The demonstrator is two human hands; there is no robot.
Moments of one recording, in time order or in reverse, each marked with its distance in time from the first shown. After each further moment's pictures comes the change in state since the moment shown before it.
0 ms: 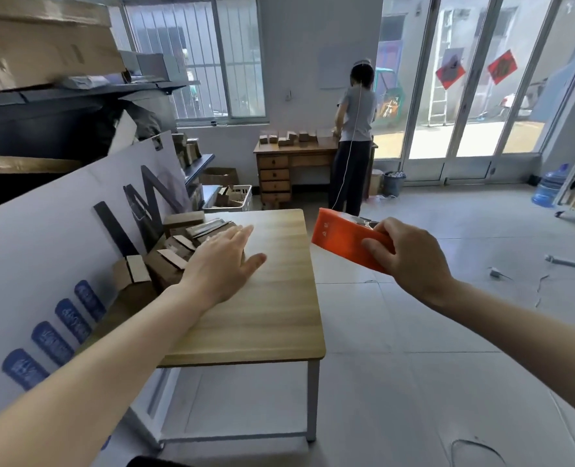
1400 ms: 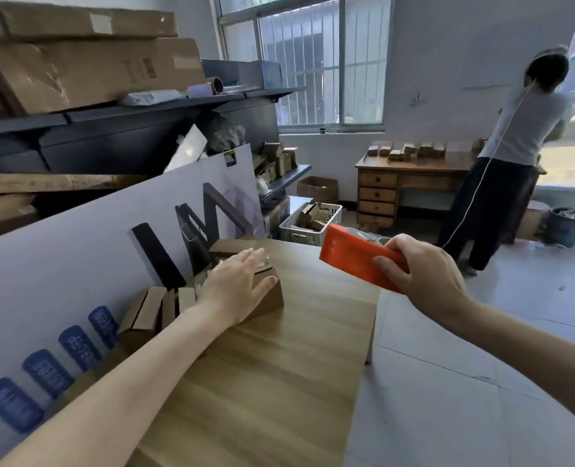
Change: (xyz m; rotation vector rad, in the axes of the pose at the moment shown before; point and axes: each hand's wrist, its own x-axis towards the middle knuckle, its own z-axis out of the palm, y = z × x) left_hand 0.320 -0.039 0.140 0.132 0.002 -0.435; right_hand 0.363 0.202 0.211 0.281 -0.131 -0.326
